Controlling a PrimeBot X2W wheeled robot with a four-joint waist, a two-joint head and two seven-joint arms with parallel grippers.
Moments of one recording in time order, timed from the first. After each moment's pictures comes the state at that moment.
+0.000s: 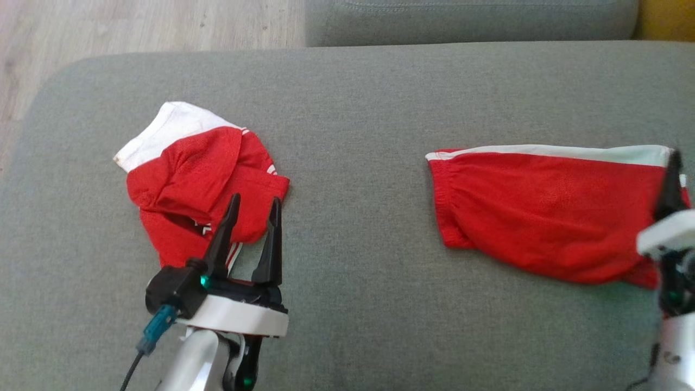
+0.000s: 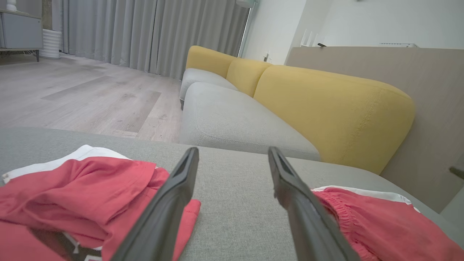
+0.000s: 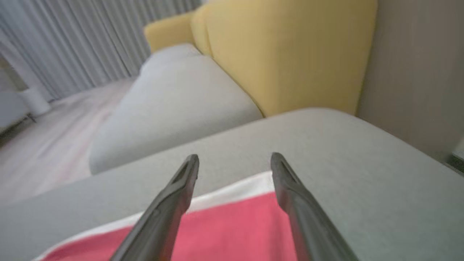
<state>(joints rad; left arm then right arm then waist) -0.18 0.04 -0.31 0.25 -0.37 -0.10 -0.25 -0.32 -0.05 -0.47 0.34 0.11 0.13 0.12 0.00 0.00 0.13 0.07</state>
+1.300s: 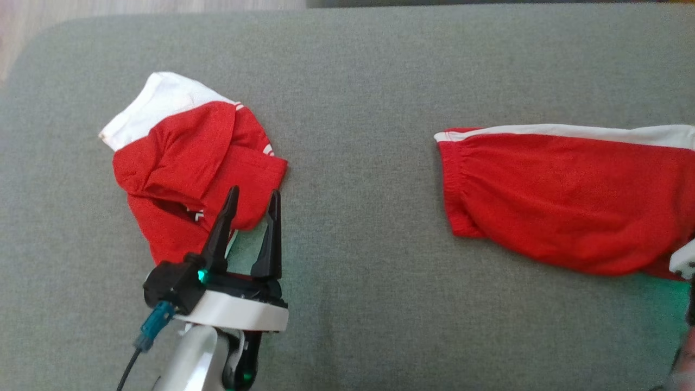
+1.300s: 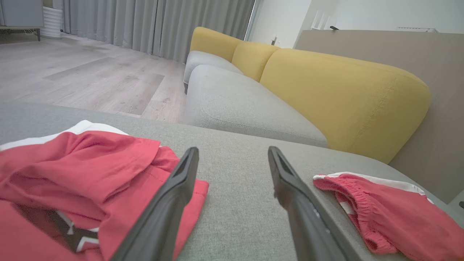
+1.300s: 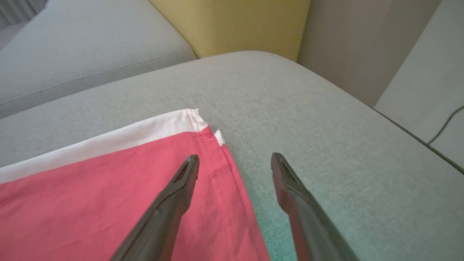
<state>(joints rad) -0.18 0.05 -0.31 0.23 -0.37 -0.10 -0.25 -0.37 -0.04 -0.67 0.47 -0.10 0.13 0.06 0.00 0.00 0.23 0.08</state>
